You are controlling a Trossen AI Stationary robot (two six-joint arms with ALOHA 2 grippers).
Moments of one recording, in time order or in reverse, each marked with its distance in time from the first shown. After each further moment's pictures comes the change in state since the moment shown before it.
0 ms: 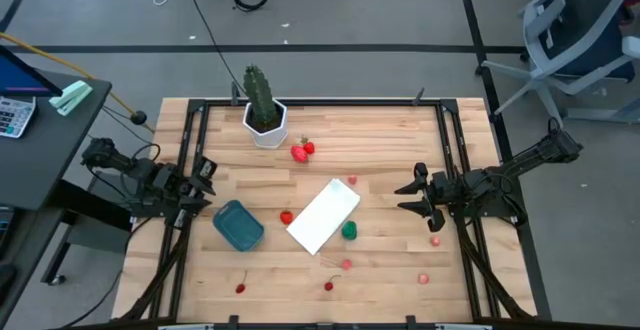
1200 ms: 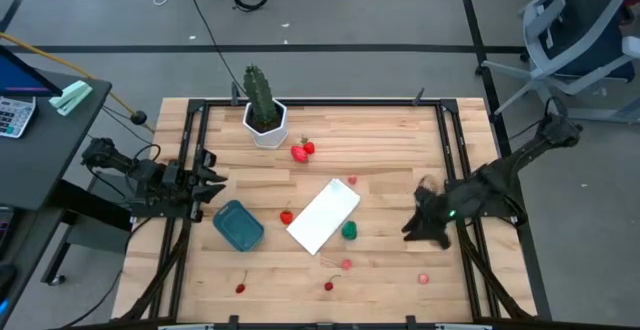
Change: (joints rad) left arm 0.000 0.000 0.000 -0.056 -0.266 0.061; right arm 0.184 0.430 0.557 -0.713 -0.231 0.801
